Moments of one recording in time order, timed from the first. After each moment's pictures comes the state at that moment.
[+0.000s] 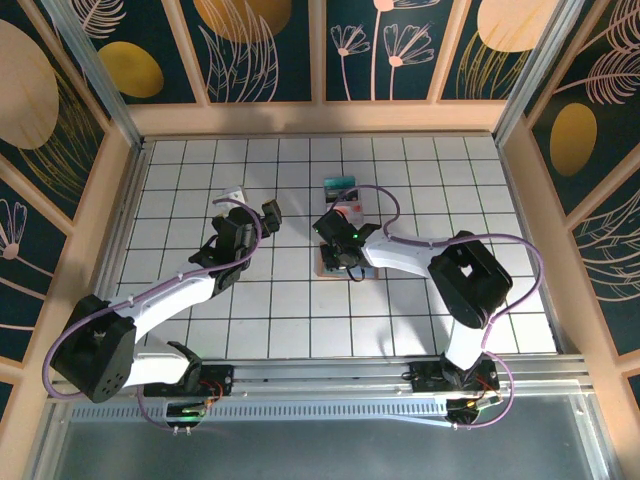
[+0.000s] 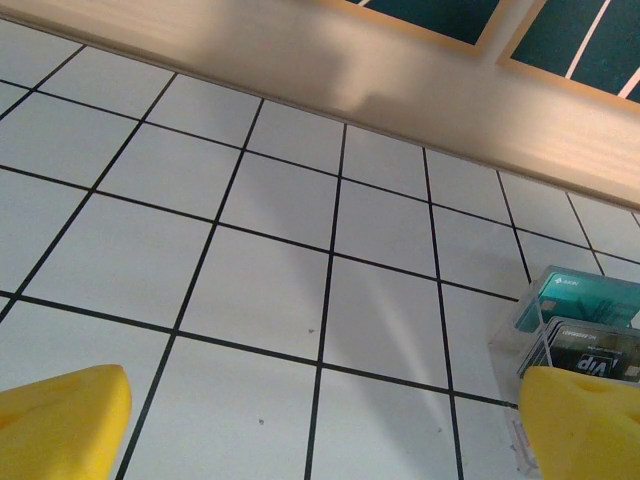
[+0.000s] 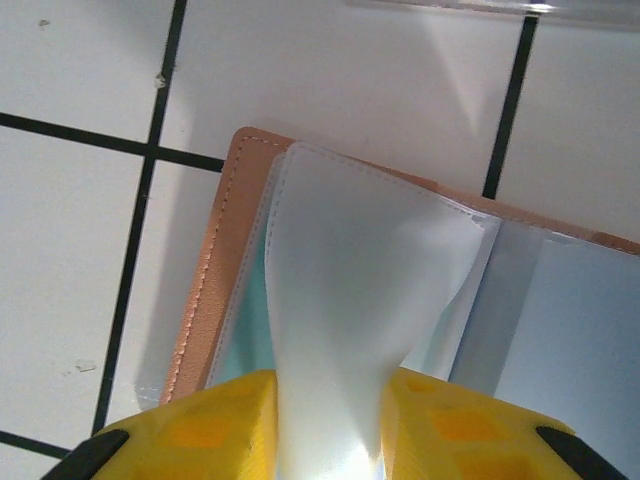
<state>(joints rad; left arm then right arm) -0.59 1.30 0.67 0.18 -0.51 -0.58 0.83 1.78 1.09 -0.45 0.17 0.53</state>
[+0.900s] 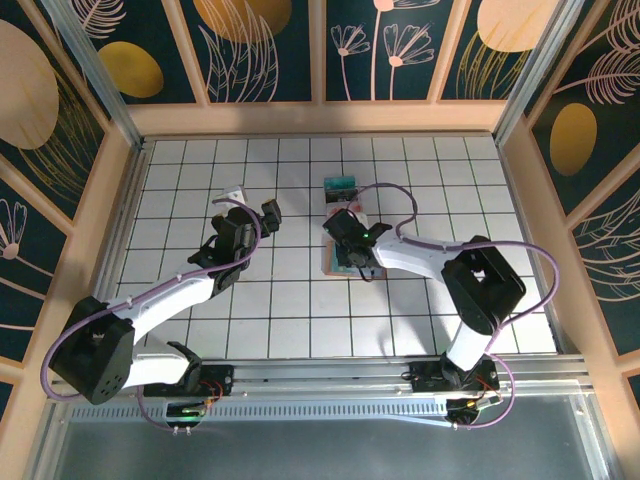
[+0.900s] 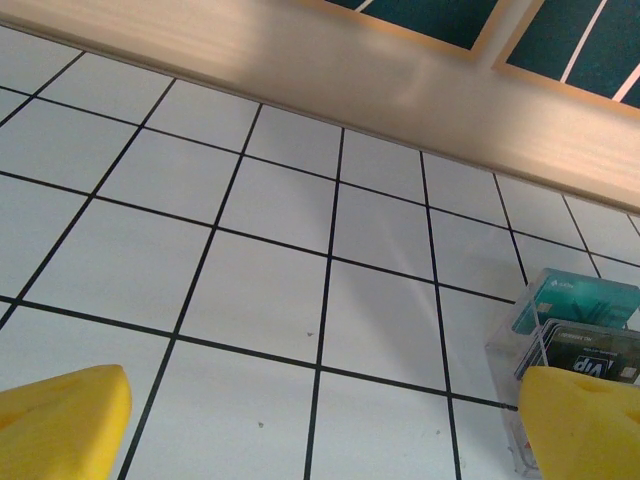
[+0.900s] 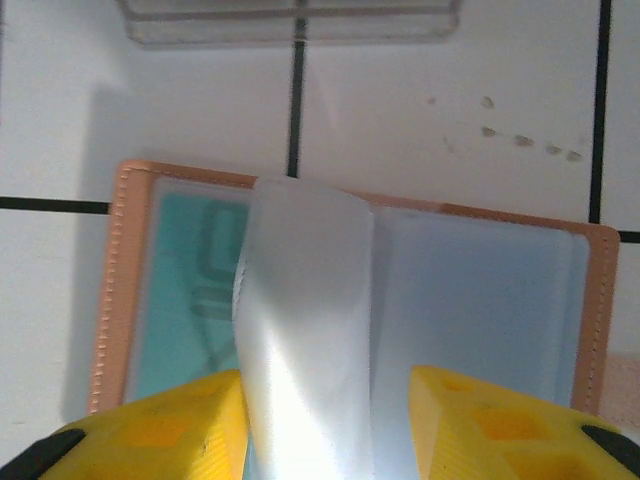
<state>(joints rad) -0.59 1.29 0.67 0.18 -0.51 -0.57 0.79 1.70 1.04 -0.51 0.31 0.63</state>
